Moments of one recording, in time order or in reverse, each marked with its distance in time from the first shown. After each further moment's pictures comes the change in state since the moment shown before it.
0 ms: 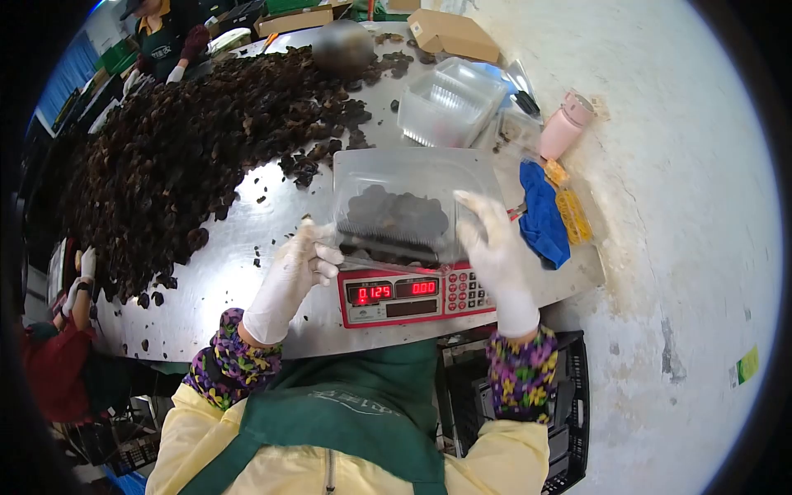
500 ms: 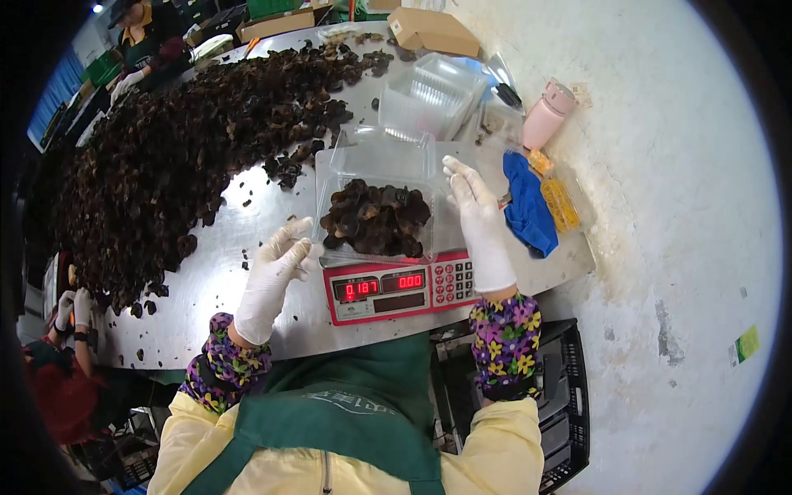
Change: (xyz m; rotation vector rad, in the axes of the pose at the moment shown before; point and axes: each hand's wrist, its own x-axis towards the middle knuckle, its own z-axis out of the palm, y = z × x) left_hand -0.001 -0.007 -0.006 0.311 0.083 0.179; right_hand 0.030 0.040 0.011 0.346 0.053 0.226
